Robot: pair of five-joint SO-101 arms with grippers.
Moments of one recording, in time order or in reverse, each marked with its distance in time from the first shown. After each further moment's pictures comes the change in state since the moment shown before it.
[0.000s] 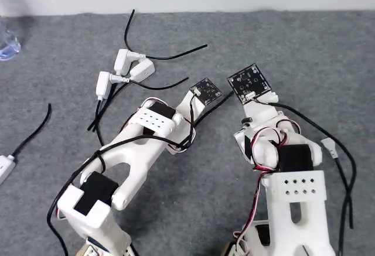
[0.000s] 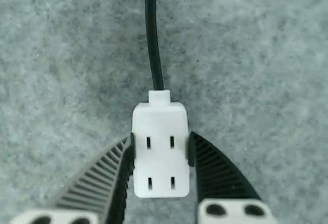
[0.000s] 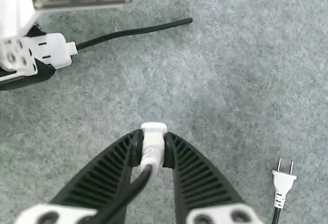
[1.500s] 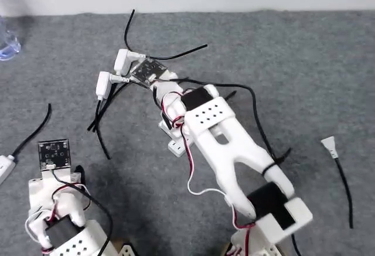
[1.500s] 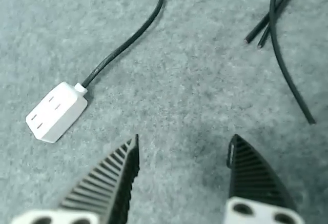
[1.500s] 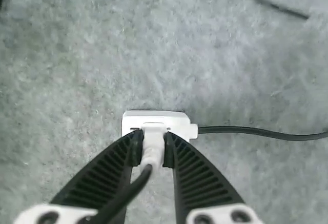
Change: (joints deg) left arm -63.2 -112.1 72.1 5.9 -5.5; right arm -27.1 51.9 -31.4 -4.0 -6.2
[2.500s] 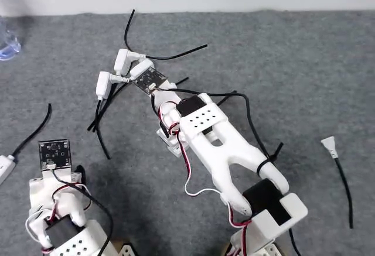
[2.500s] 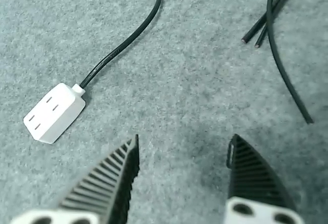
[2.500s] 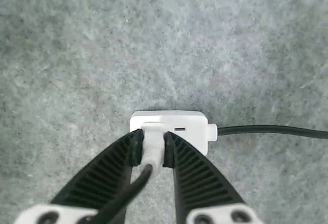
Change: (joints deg) left arm 0.4 0.0 0.0 0.0 0.0; right arm -1.7 1.8 5.5 -5.0 -4.8
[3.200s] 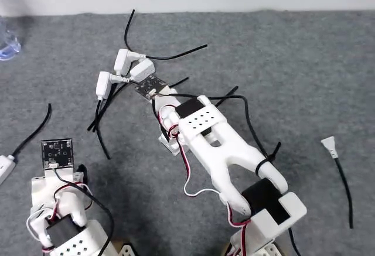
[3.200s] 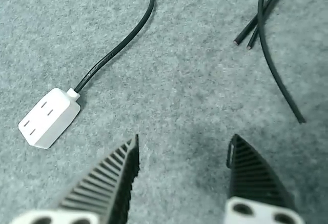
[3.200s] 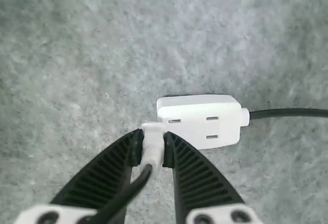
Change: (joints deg) left arm 1.3 0.0 0.0 0.0 0.0; right arm -0.1 0.1 1.2 2.8 0.7
